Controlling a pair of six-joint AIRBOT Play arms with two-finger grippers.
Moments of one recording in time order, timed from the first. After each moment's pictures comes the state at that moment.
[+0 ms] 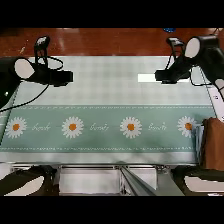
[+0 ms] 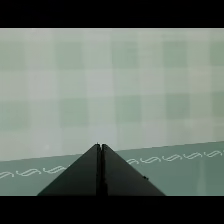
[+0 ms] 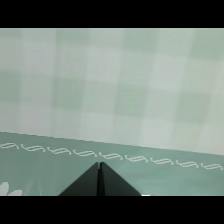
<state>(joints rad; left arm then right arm) -0.21 -1.23 1.17 1.43 -0.96 -1.72 0.20 -1.51 1.52 -1.61 1.37 1.71</state>
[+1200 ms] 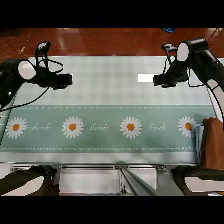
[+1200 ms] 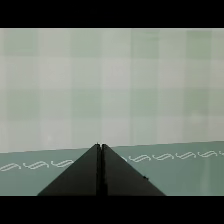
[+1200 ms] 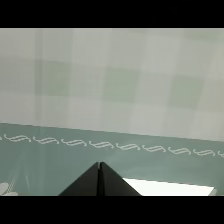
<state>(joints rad) -0.19 -1.25 1.16 1.44 -0.97 -1.74 0.23 -1.52 1.52 -1.67 1.41 1.73</state>
